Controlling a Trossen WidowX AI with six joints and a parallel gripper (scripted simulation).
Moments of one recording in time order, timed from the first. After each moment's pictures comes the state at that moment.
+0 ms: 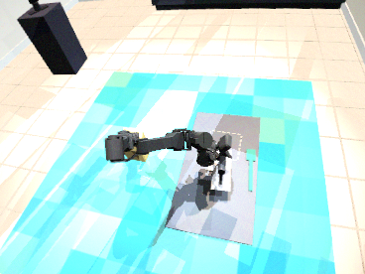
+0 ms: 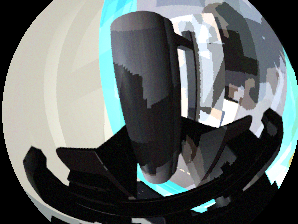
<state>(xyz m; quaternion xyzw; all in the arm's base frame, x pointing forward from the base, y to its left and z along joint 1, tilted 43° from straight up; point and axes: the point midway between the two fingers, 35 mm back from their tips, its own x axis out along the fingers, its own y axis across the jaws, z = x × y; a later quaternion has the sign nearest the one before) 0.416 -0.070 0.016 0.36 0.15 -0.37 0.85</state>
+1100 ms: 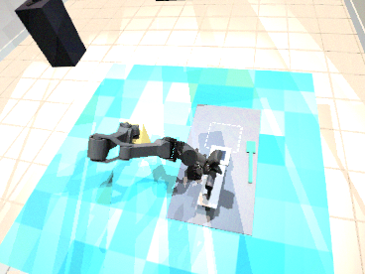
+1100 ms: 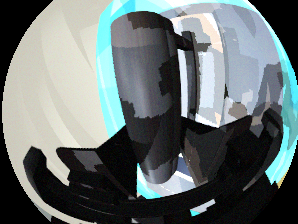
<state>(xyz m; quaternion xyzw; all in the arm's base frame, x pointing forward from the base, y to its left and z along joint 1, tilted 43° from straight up) 0.381 -0.155 0.071 0.34 0.08 -0.39 0.85</state>
